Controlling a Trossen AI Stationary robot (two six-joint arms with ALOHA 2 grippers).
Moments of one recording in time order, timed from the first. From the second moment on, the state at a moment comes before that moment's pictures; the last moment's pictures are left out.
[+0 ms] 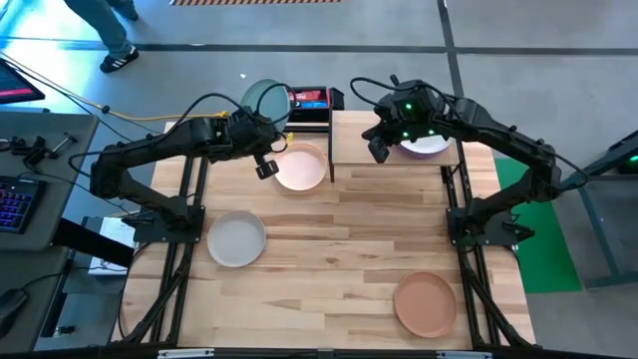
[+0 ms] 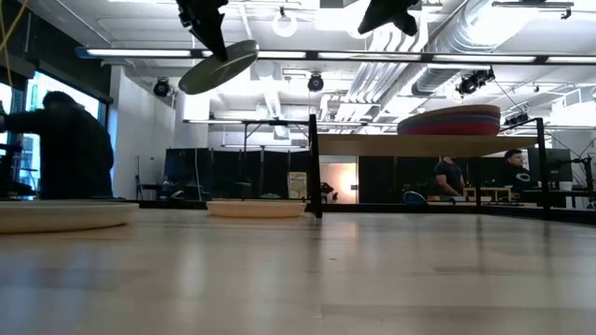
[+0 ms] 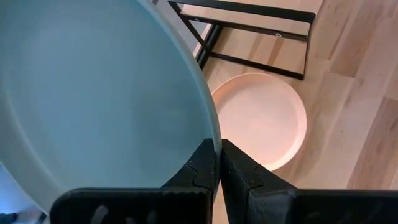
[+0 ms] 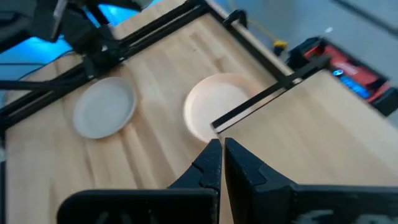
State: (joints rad) left arm 0.25 1.36 1.47 -1.04 -0.48 0.05; right arm -0.39 1.39 1.62 -0.92 -0.08 0.24
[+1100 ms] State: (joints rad) left arm 0.21 1.38 1.47 -1.04 -0.48 0.12; right arm -0.39 1.46 1.62 -1.08 -0.17 0.22
